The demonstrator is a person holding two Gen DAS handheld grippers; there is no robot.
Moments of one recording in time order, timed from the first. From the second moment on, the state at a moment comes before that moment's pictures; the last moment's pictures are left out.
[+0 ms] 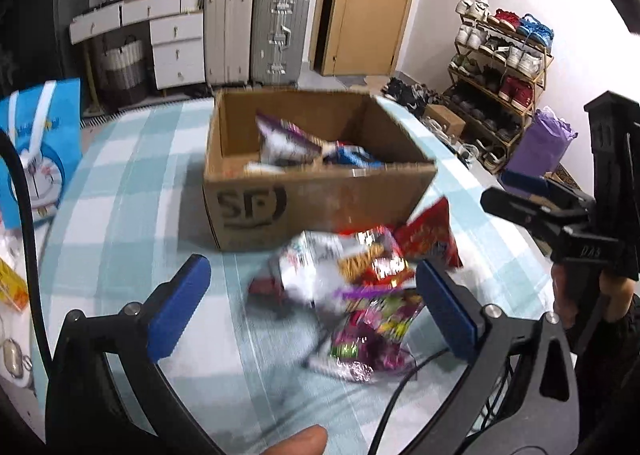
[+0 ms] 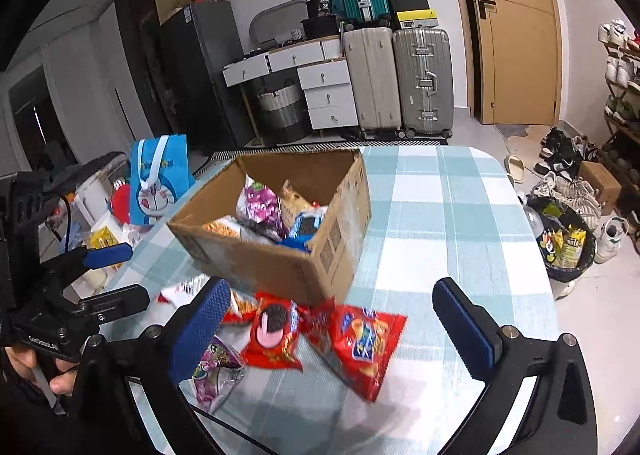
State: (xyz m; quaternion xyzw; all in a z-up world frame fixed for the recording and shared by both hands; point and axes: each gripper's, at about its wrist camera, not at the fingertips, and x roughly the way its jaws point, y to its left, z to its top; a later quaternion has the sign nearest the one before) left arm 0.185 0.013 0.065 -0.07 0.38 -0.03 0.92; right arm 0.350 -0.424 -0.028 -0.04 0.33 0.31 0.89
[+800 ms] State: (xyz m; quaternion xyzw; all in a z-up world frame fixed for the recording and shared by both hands) left arm 0.173 -0.031 0.006 -0.08 0.44 -0.04 0.89; right arm 0.327 -0.438 -0.073 -0.05 0.39 0.30 0.87
